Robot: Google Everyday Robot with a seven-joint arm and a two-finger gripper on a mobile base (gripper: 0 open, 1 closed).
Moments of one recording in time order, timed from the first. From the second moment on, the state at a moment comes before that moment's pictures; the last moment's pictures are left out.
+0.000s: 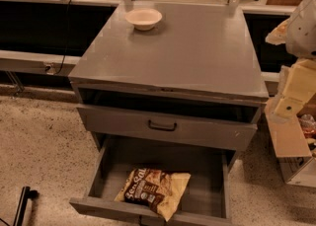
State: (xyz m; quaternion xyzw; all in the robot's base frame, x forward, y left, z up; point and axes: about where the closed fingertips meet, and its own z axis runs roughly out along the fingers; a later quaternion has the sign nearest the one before) arm 0.438 -0.217 0.976 -0.60 0.78 -0.03 0.16
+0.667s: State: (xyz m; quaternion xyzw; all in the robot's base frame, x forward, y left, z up) arm 0.444 -0.203 0.954 -0.64 0.75 -0.03 0.17
